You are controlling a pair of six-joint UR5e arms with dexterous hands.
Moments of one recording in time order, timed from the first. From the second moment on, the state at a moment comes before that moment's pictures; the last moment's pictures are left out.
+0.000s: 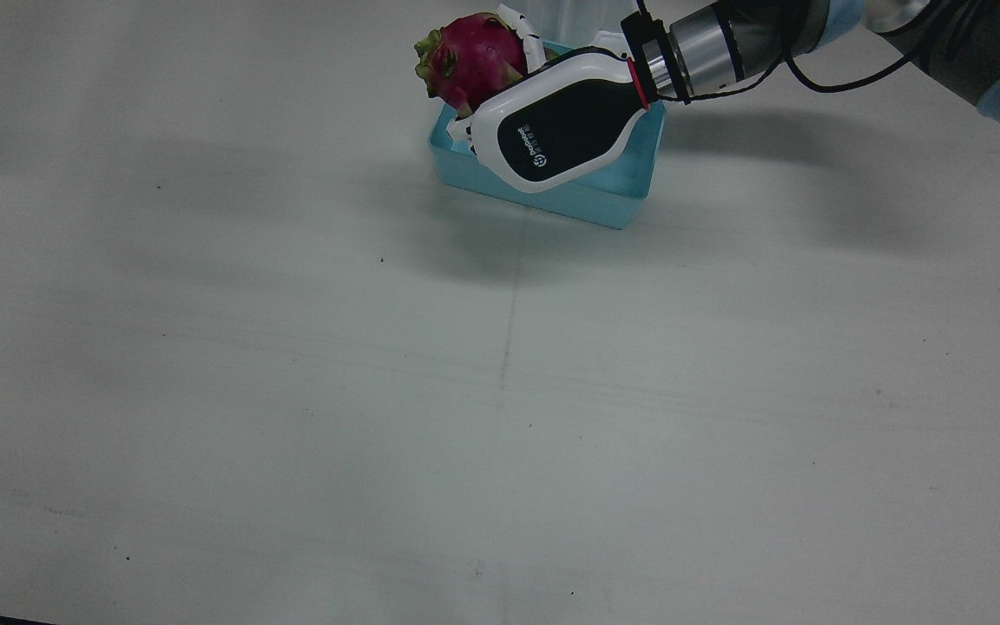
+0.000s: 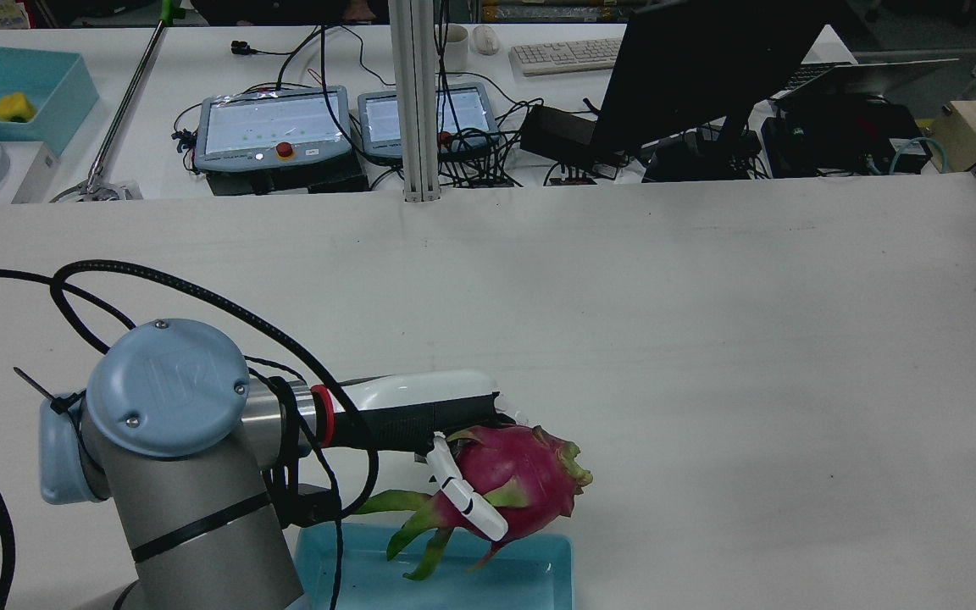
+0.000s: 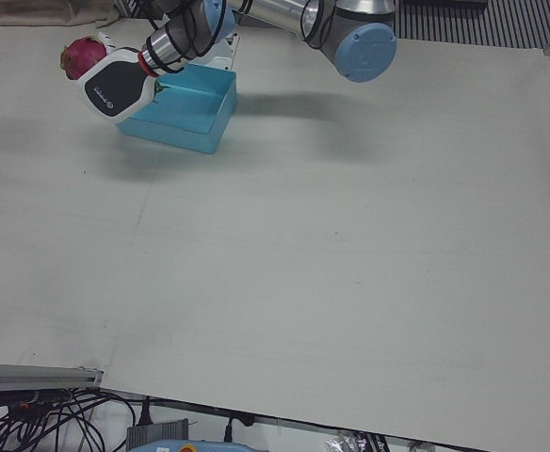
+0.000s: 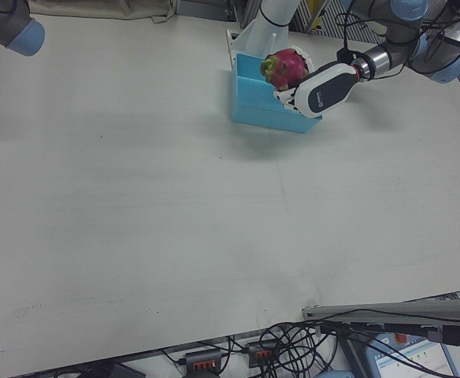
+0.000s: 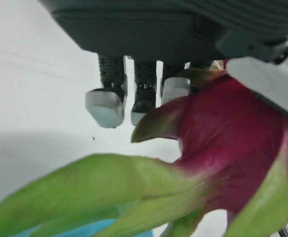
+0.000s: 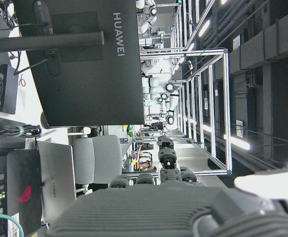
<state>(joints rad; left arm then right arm) -0.53 -2.43 -1.89 0.93 1.79 1.04 1.48 -1.56 1.58 -3.20 -1.44 0.08</state>
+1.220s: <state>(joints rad) -0.53 -2.26 -1.96 0.89 1.96 1.05 1.48 -1.56 1.58 -3.20 -1.44 0.08</state>
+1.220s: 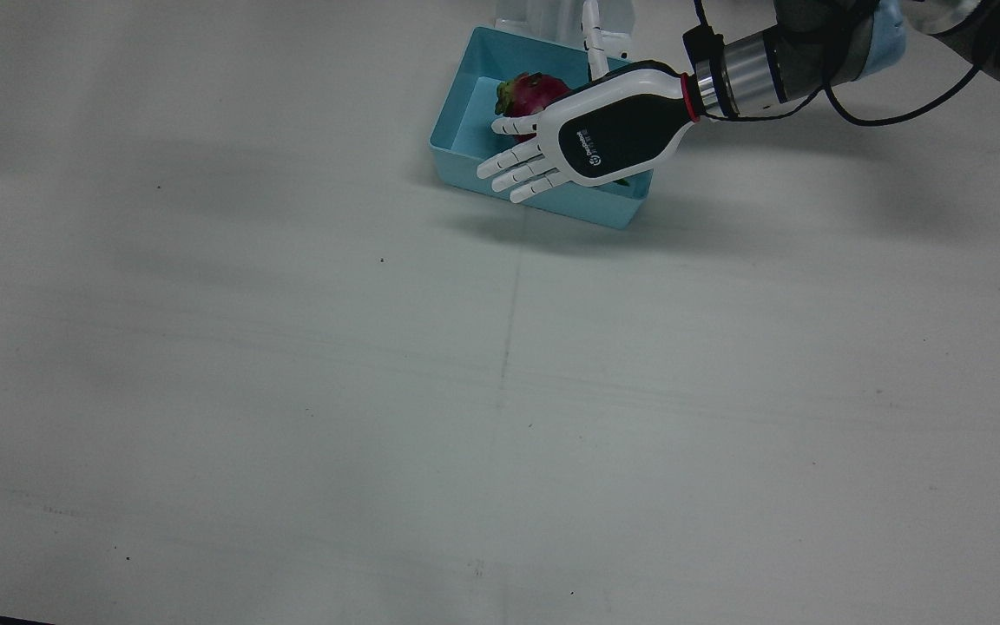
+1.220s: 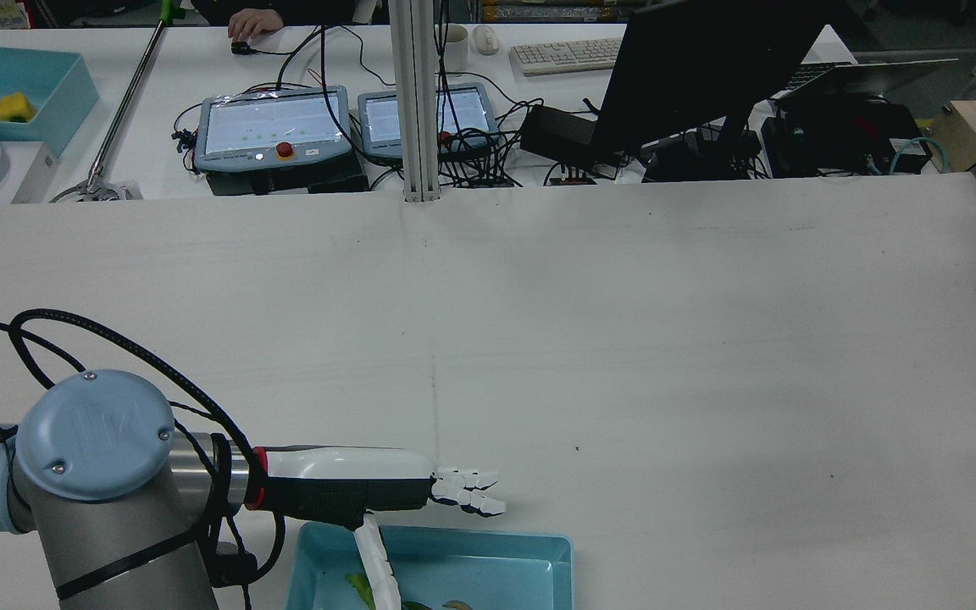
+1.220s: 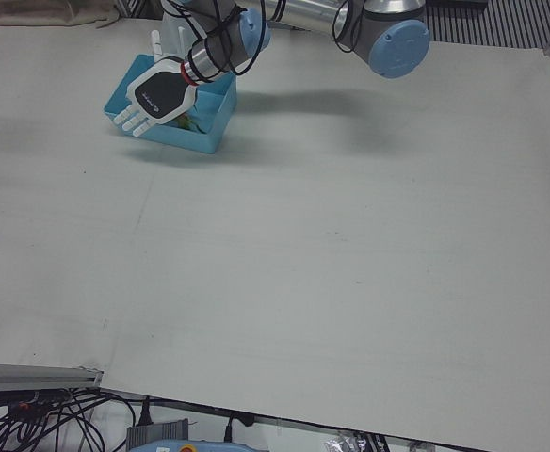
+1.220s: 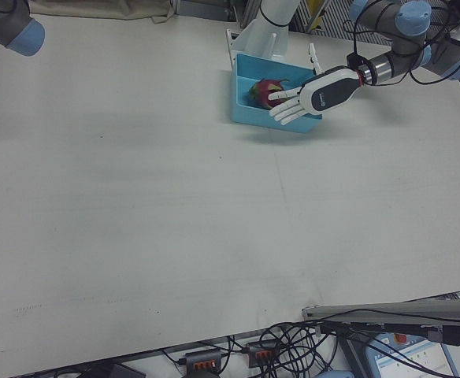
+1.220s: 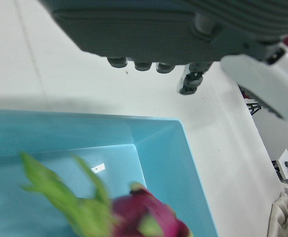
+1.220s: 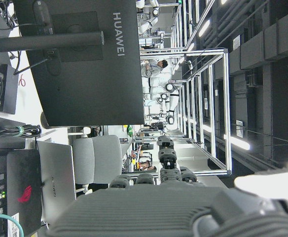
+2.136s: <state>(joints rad) -0.74 -2.27 -1.78 0.63 1.95 0.90 1.48 -1.56 1.58 -3.20 -1.44 0.08</state>
